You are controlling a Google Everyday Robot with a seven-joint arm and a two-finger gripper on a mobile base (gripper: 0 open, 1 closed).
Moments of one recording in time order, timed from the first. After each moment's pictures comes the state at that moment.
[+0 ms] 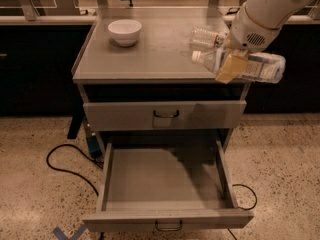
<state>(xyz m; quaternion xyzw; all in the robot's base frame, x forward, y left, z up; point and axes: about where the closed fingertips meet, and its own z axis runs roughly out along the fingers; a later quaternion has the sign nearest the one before) 0.588 -0.164 0.924 -0.63 0.76 0.00 0.19</state>
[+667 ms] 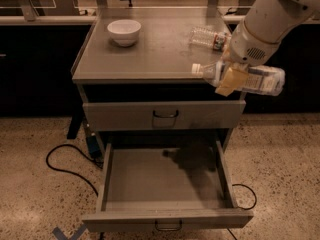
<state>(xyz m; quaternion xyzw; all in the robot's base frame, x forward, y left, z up) 0.567 -0.162 0.904 -0.63 0.75 0.02 0.17</state>
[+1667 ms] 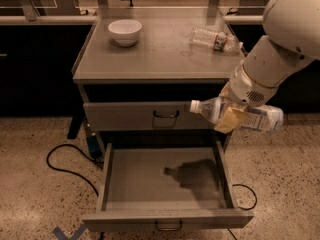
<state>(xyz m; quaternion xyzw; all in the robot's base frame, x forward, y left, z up) 0.504 -0.158 0.840 -0.63 0.76 0.06 0.15</state>
